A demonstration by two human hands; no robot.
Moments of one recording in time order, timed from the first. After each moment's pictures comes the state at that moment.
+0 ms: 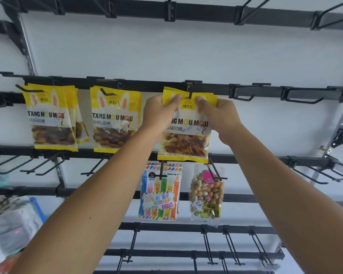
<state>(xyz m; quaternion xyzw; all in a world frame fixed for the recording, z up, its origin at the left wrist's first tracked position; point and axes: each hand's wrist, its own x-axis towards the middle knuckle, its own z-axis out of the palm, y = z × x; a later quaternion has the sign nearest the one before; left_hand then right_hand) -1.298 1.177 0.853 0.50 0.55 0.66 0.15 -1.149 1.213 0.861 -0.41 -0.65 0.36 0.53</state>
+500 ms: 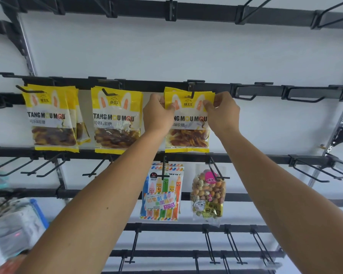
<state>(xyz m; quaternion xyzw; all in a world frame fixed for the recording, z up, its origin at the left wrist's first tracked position) -1.311 1.202 0.841 0.49 0.60 0.63 0.04 -1.156 1.240 0.851 -0.46 -0.65 0.16 0.58</state>
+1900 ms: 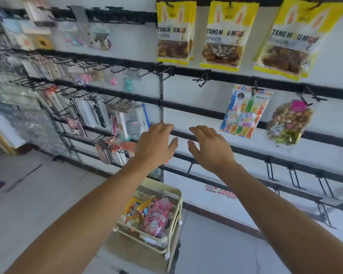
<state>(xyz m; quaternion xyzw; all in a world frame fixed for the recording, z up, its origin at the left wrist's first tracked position) -1.408 0.855 0.633 0.54 0.81 0.21 -0.09 -1.256 0.965 0.625 -0.27 -0.94 0.02 0.23</state>
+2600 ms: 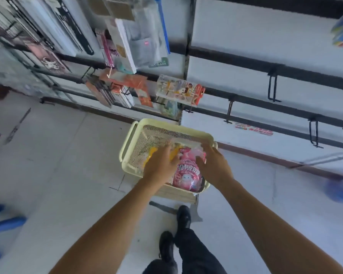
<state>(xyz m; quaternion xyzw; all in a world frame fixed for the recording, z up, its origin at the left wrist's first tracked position) -1.547 0.801 0.350 0.43 0.83 0.21 0.28 -1.397 0.901 0.353 -0.48 -0.81 0.33 -0.03</state>
